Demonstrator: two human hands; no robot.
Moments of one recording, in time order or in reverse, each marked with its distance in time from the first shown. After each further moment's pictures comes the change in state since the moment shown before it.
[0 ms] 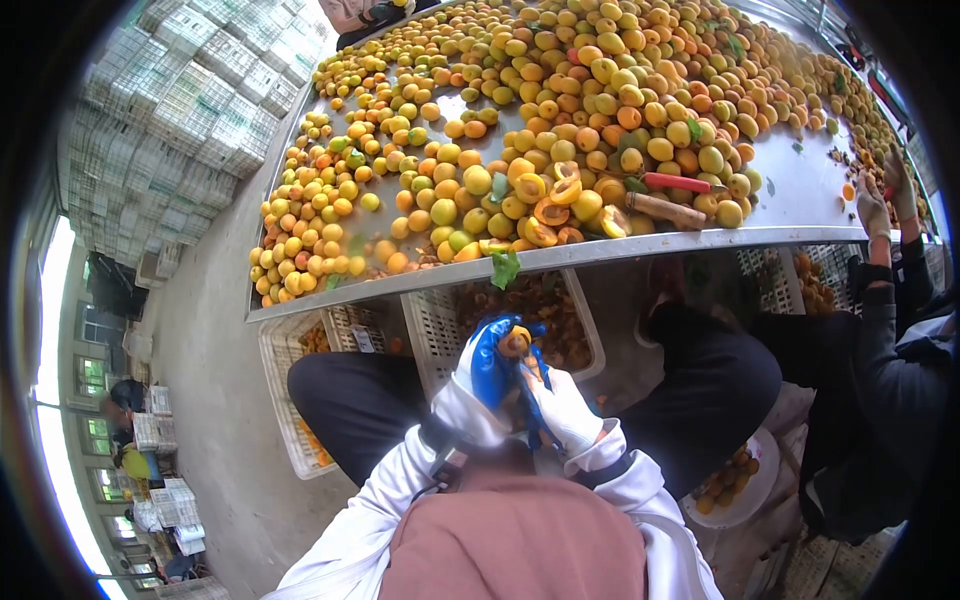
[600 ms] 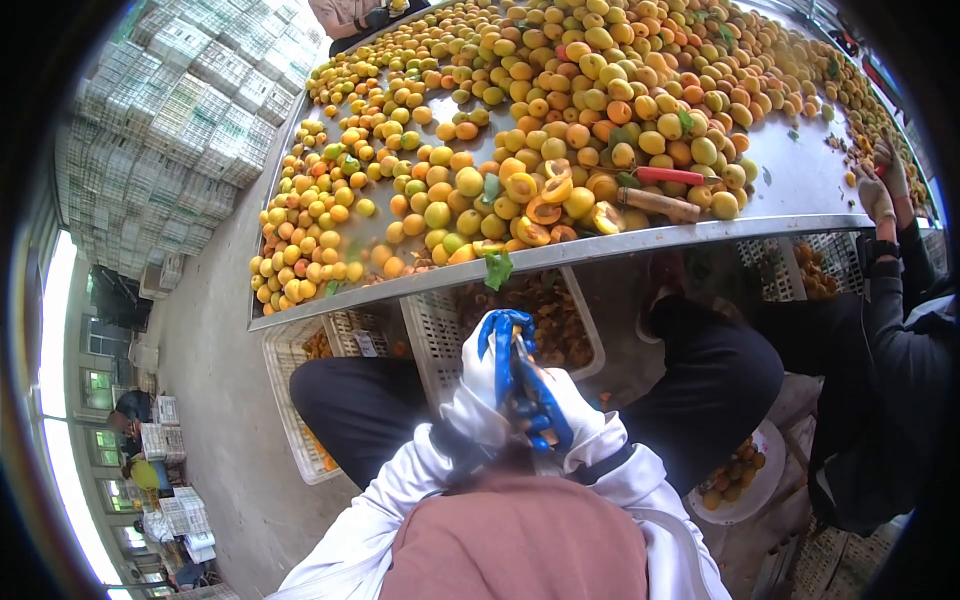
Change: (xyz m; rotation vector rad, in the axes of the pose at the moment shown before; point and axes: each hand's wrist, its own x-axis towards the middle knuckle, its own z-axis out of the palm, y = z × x) left_hand 0.004 -0.008 0.012 0.601 0.050 0.433; right_hand 0.005 0.000 -0.011 0.696 -0.341 0.277
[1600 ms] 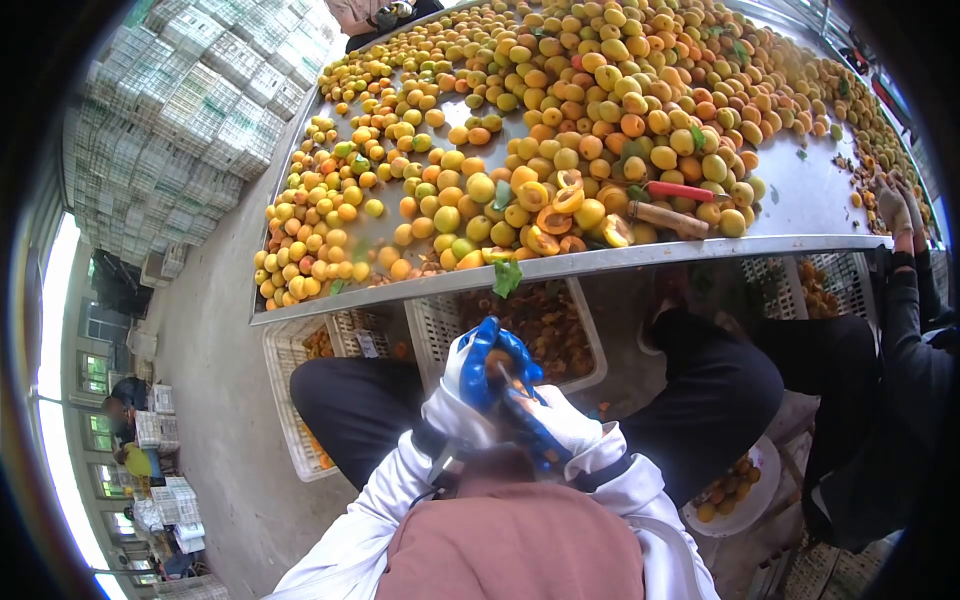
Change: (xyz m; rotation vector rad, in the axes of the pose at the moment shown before) left_hand -0.009 0.050 -0.009 -0.363 -0.129 -0.188; right_hand -0.006 0.004 0.007 -0.466 0.053 -0.081
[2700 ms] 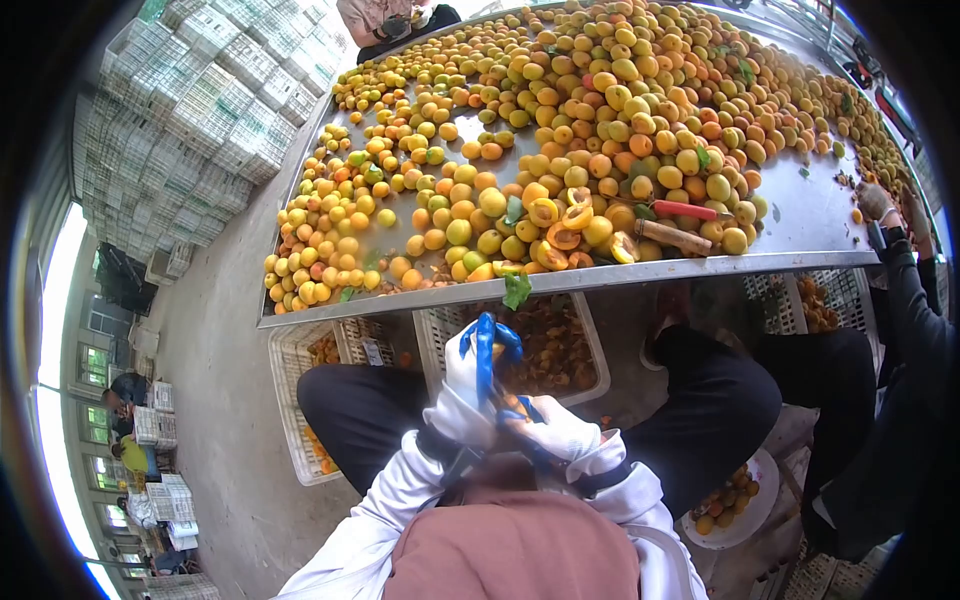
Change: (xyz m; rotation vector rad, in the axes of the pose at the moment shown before) left_hand 0.019 -0.005 -0.020 0.322 0.157 0.251; right_hand 0.008 -0.004 0.000 -0.420 -0.128 -0.193
